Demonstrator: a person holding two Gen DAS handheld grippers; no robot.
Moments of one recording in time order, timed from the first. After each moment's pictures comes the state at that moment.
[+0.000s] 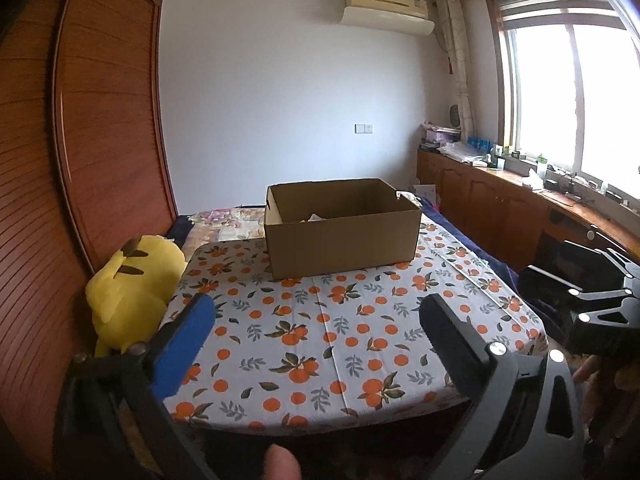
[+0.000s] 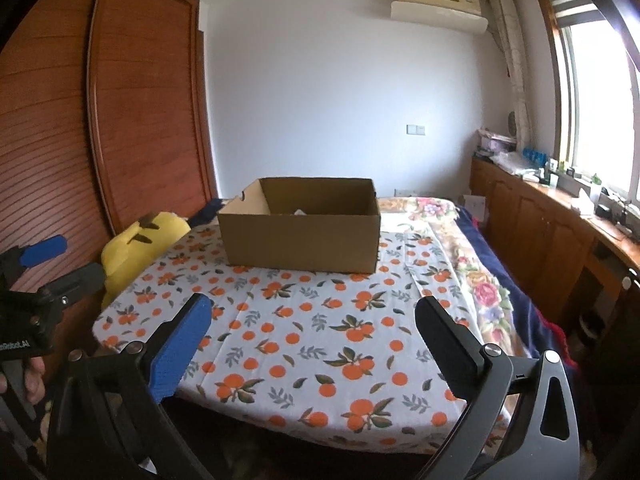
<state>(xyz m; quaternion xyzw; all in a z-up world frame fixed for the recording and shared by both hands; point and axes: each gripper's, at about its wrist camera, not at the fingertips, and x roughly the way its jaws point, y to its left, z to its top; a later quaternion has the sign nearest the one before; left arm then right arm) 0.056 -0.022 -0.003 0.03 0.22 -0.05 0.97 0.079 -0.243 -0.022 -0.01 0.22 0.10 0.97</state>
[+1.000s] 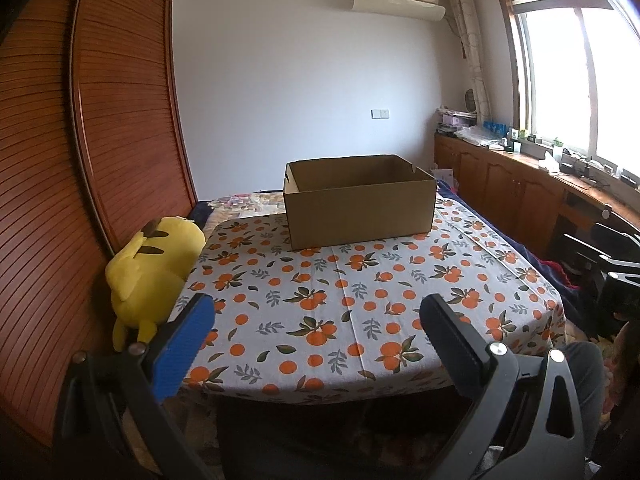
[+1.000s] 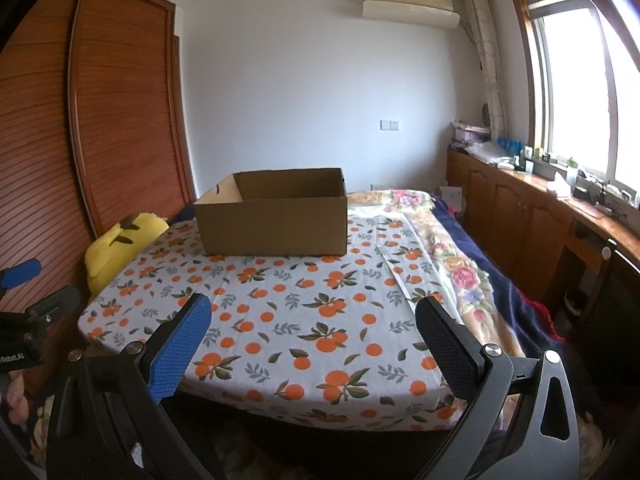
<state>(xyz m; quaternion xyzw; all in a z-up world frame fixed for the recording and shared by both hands) 0.034 -0.020 -0.033 0.04 0.24 -0.02 0.97 0.050 -0.268 -0.042 0.01 0.22 0.06 0.97</state>
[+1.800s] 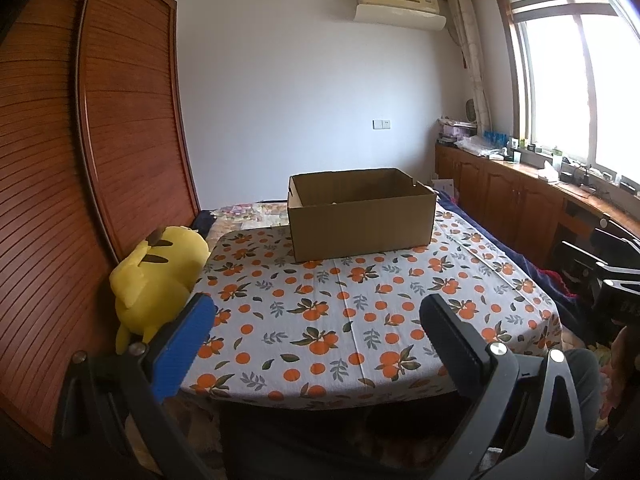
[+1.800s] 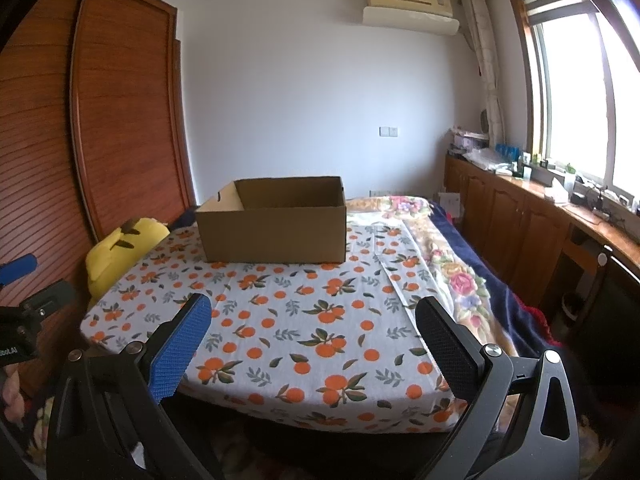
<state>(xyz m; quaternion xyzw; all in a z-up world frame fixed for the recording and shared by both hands) 0.024 -0.019 -0.019 0.04 0.22 -0.02 0.97 0.047 -0.265 -0.029 0.01 0.21 0.06 0.98</state>
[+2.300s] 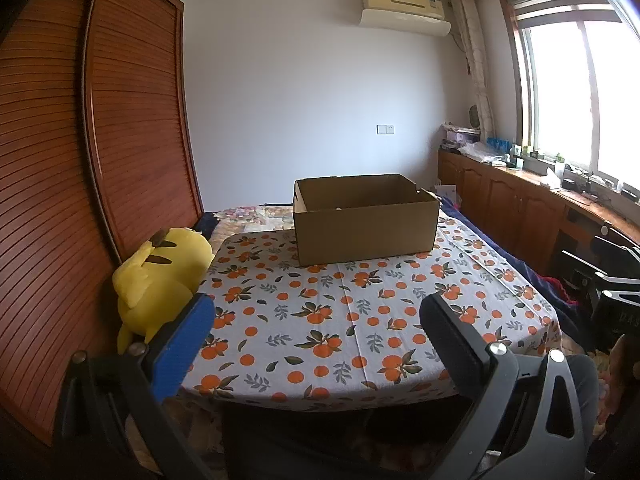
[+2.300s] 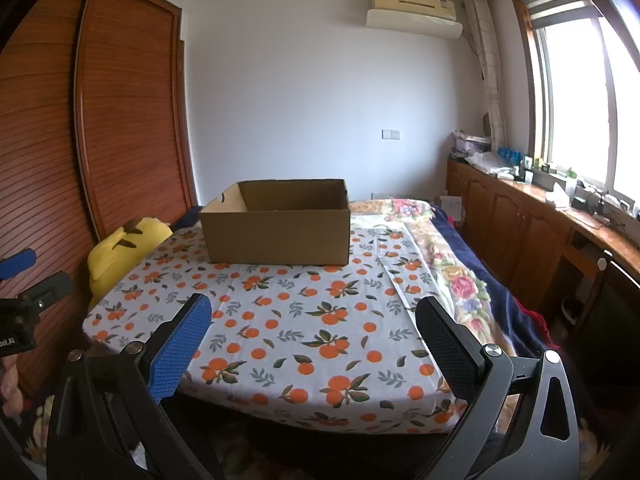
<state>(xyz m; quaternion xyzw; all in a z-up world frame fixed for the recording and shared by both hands) 0.021 -0.013 -0.015 0.03 0.21 -0.01 0.98 0.048 -0.260 -0.028 0.00 0.21 0.06 0.98</state>
